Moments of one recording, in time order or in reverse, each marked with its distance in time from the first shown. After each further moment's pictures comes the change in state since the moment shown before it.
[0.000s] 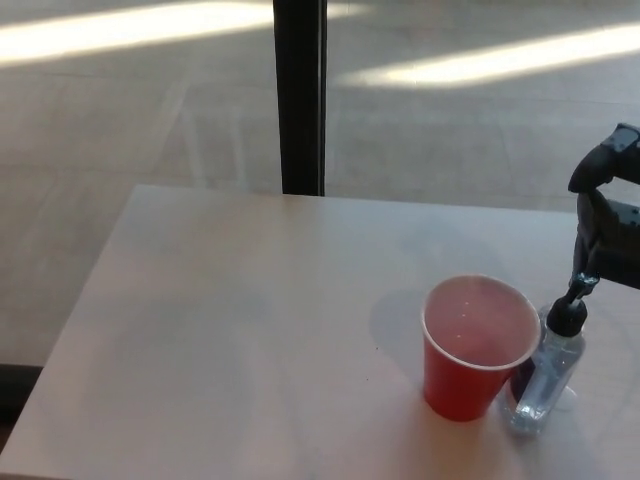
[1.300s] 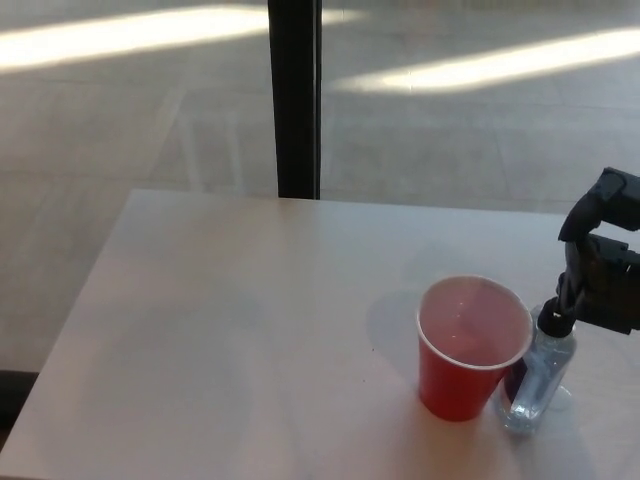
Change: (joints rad) left_arm -0.026 0.000 -0.004 0.024 -0.002 -0.001 0.002; right_arm 0.134 0.006 0.086 0.041 -0.044 -0.230 0.001
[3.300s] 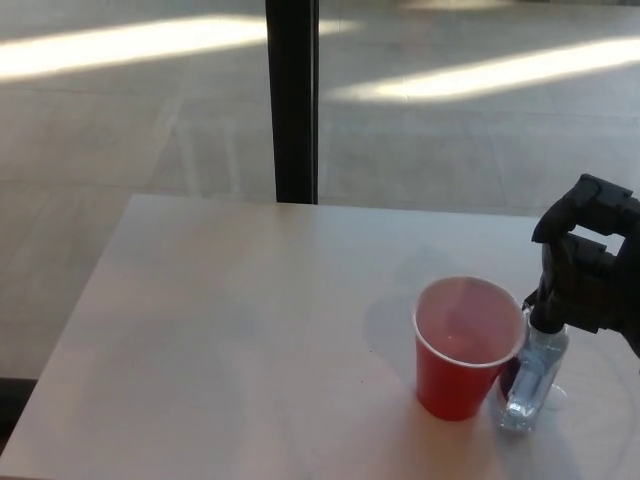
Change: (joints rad) left_arm -0.061 0.001 -0.019 -0.055 -0.018 0.044 0.010; right_arm -0.028 0.036 0.080 0.151 -0.045 -0.154 -0.087
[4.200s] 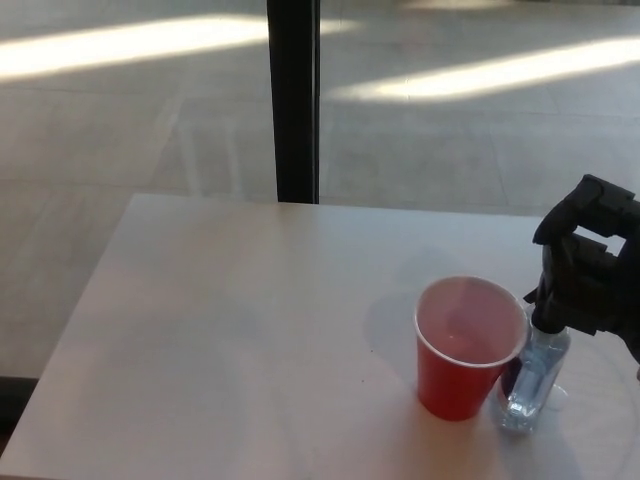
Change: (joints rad) left_arm 0.011 0.000 -0.011 -0.004 0.001 0.008 0.000; right_arm 0.011 -0.019 0.016 0.026 0.007 -0.094 -0.020
